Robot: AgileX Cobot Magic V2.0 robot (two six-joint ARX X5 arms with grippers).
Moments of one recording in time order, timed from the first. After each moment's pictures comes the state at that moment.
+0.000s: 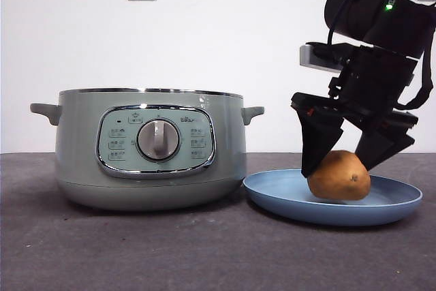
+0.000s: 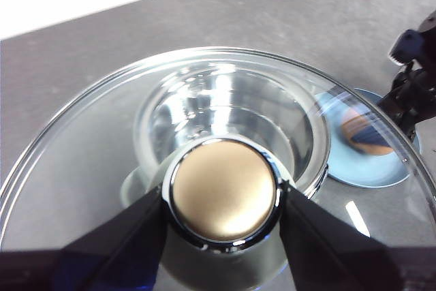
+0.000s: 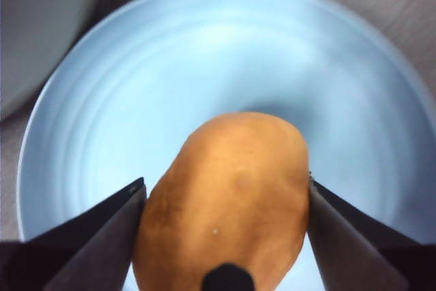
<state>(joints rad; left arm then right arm) -0.24 0.92 1.30 -0.92 0.23 0.12 0.40 1.62 0.96 -0.40 -0.10 0.02</state>
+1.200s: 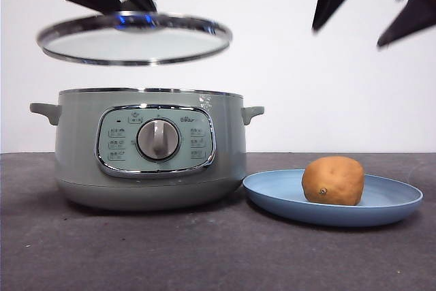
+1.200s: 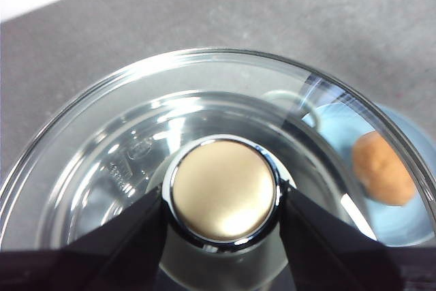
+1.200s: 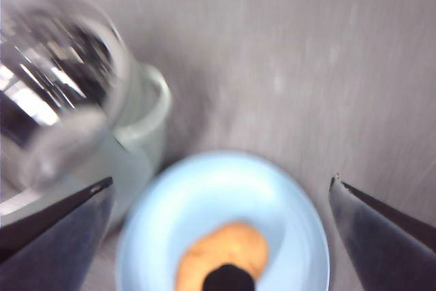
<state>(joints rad) -0.36 1.42 1.30 -0.49 0.28 0.16 0.40 1.11 0.97 -0.43 0.00 0.10</state>
